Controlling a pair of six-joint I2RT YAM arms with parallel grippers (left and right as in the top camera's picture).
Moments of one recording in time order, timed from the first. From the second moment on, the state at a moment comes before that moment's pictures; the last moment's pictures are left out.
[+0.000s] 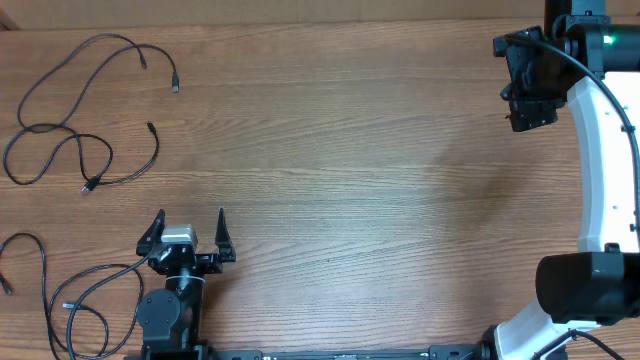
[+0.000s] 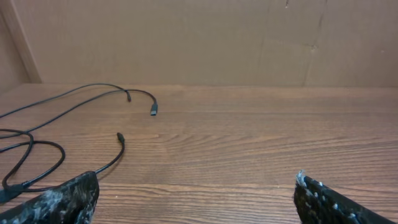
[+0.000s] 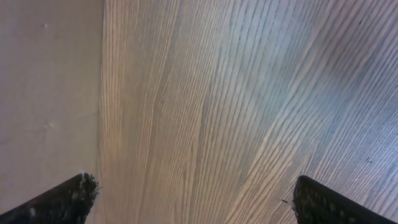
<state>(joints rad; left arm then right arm) 0.03 0.01 0.01 -0.08 0.01 -0.01 -0.05 1.82 2.00 -1.32 -0.03 1.27</state>
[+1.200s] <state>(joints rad) 0.03 0.01 0.01 -0.08 0.01 -0.01 -0.05 1.82 2.00 -1.41 0.19 1.27</state>
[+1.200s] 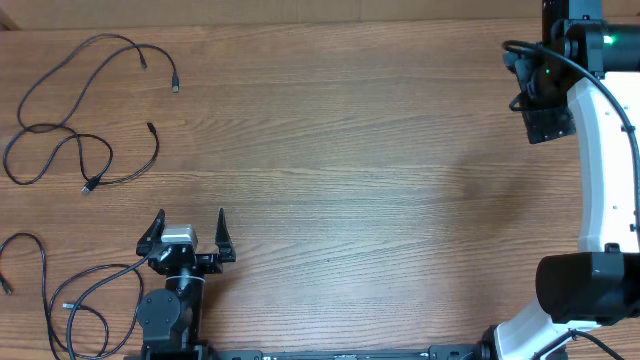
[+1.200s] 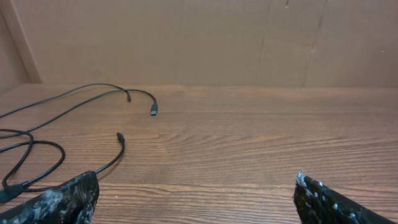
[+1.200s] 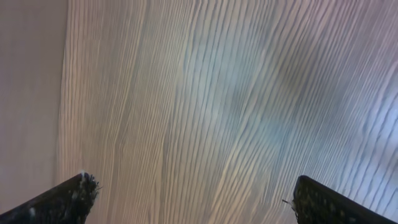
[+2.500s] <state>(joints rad) 0.03 0.01 0.01 -0.08 0.01 -0.01 0.03 1.07 1.56 -0.69 0.45 0.68</state>
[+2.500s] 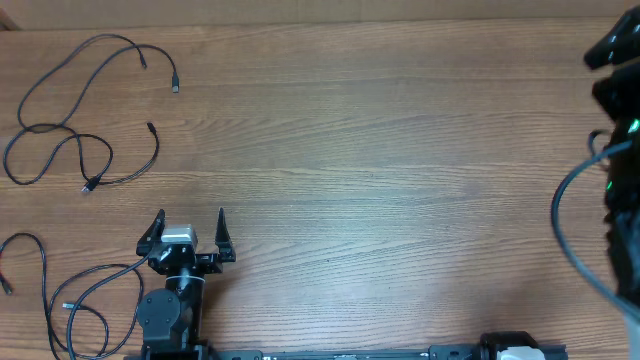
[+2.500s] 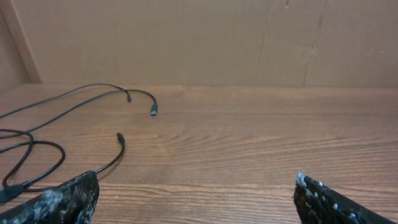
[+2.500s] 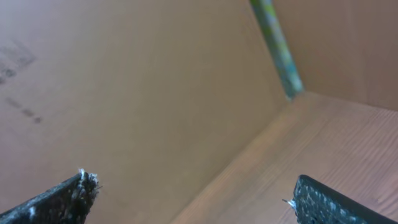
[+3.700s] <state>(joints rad) 0.03 0.01 0.01 -0.08 0.01 -0.01 0.01 0.15 0.17 0.12 0.23 0.48</state>
